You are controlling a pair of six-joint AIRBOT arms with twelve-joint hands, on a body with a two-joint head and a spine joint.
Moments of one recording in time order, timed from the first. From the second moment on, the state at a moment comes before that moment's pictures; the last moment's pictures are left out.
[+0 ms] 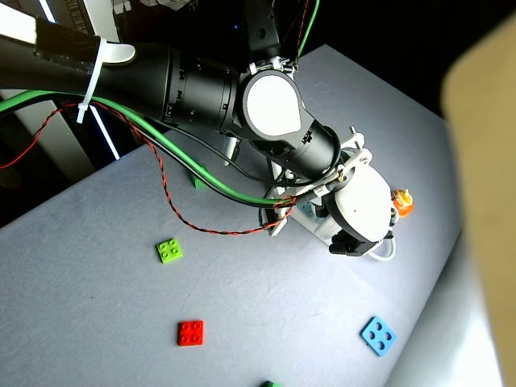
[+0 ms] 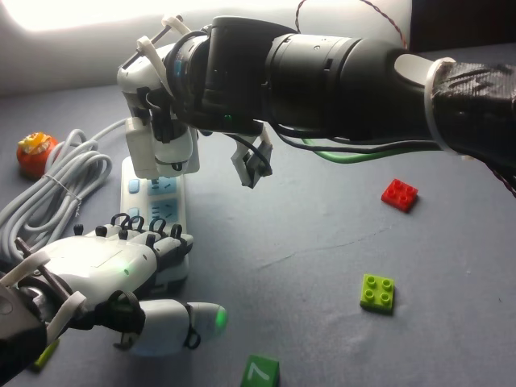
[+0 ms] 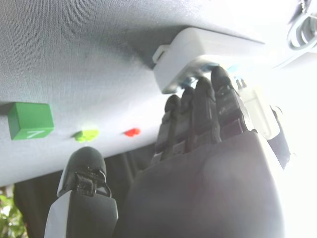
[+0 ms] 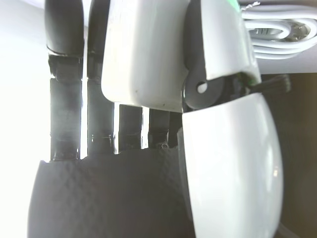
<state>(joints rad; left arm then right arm) 0.66 -0.88 0.67 -1.34 -0.59 1.99 -0.07 -1.97 1.81 -0.85 -0.42 -0.02</state>
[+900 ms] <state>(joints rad) 0.66 -0.88 0.67 -1.34 -0.59 1.99 -0.07 -1.96 1.79 -0.85 -0.43 -0.03</state>
